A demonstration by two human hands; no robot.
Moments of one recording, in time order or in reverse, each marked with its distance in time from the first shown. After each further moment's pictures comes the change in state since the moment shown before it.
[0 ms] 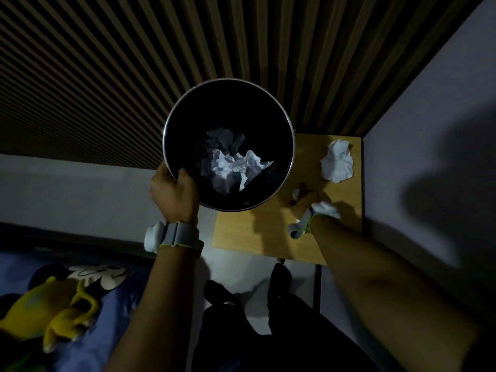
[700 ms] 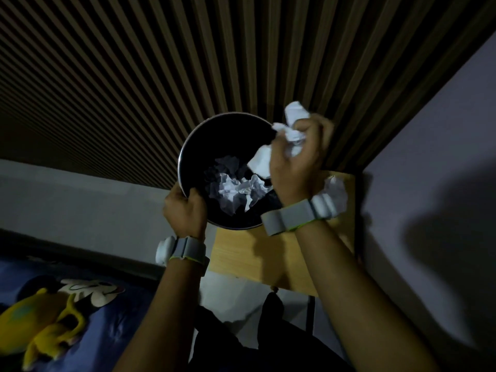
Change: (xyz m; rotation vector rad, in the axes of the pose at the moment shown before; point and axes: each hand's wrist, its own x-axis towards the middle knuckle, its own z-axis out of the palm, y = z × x) left_hand -0.002 0.005 0.010 0.043 0.011 -0.045; right_hand -0.115 -0.166 -0.105 0.718 1.081 -0.870
